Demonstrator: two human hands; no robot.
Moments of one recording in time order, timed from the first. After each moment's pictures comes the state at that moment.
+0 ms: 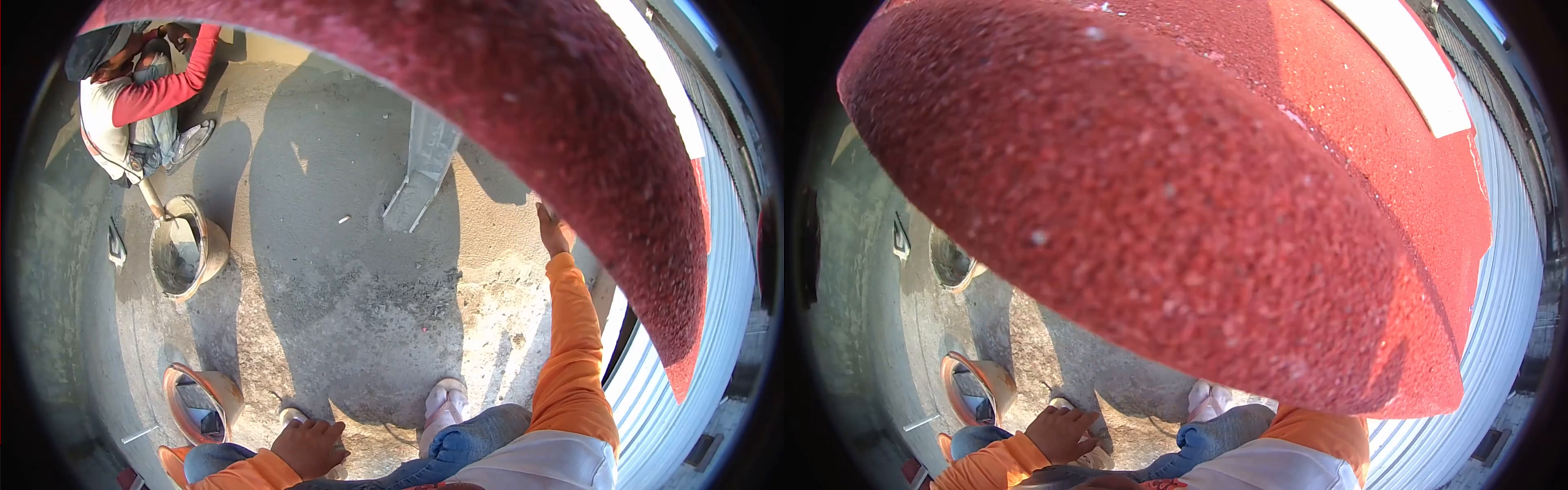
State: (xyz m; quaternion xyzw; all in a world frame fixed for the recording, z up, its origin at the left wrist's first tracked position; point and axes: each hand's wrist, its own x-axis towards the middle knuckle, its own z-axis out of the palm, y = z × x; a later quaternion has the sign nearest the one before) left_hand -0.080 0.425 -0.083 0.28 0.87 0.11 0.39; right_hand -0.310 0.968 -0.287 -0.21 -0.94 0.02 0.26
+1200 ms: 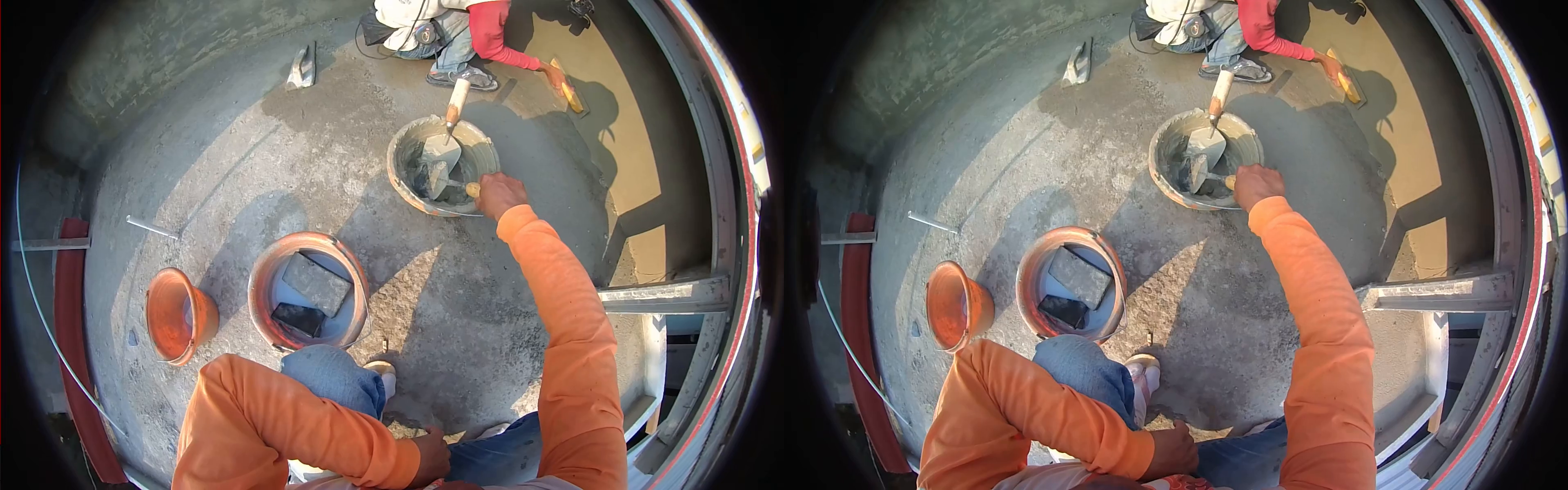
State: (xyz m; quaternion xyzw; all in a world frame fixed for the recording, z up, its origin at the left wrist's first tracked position) left_hand 0.025 0.327 -0.072 0.48 0.86 0.11 0.17; right_hand -0.373 0.266 -0.113 0.36 -0.93 -0.08 -0.07
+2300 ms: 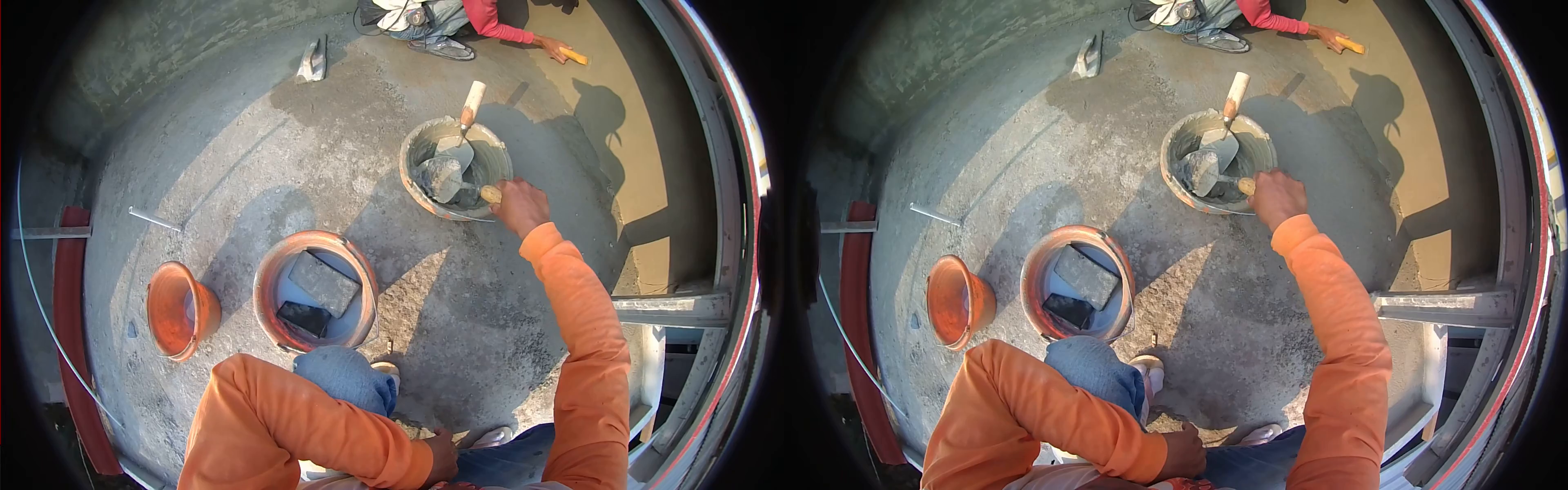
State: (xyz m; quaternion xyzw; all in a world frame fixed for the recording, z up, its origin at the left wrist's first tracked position) left_hand 0.011 0.331 -0.069 0.46 0.84 0.12 0.26; right_hand -0.357 0.276 -0.090 0.37 -0.93 -0.05 -0.03
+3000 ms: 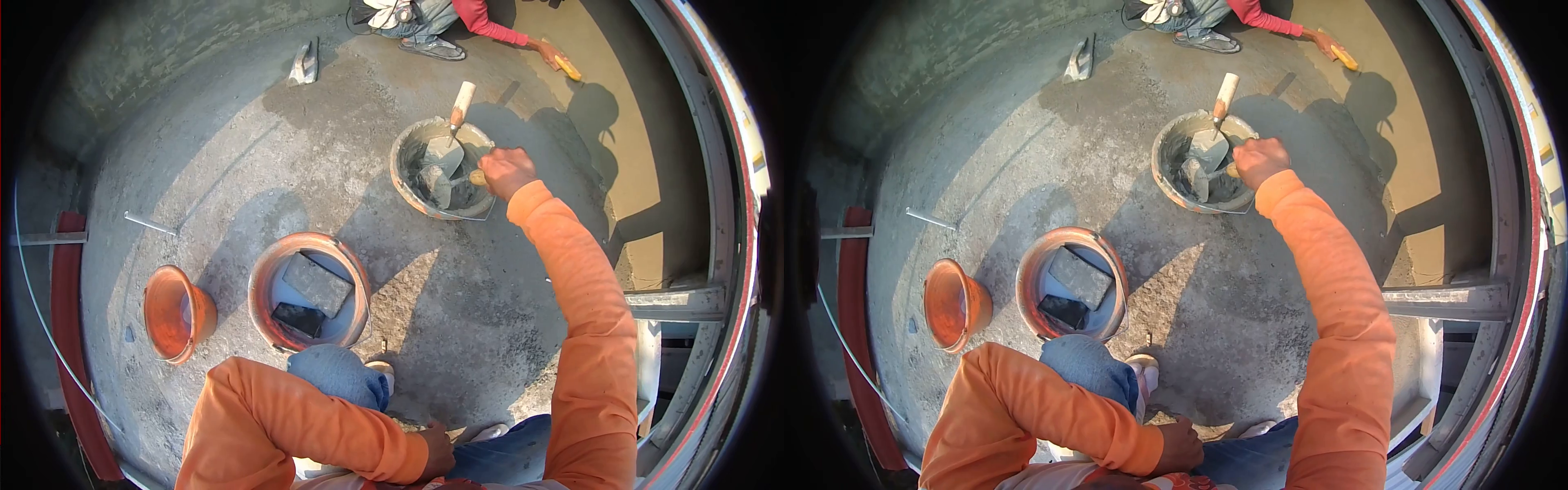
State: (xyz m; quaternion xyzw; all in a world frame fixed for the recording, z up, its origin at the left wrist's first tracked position) left_hand 0.007 0.324 -0.070 0.45 0.84 0.18 0.24; right_hand -0.391 0.240 -0.062 0.48 -0.85 -0.22 -0.01
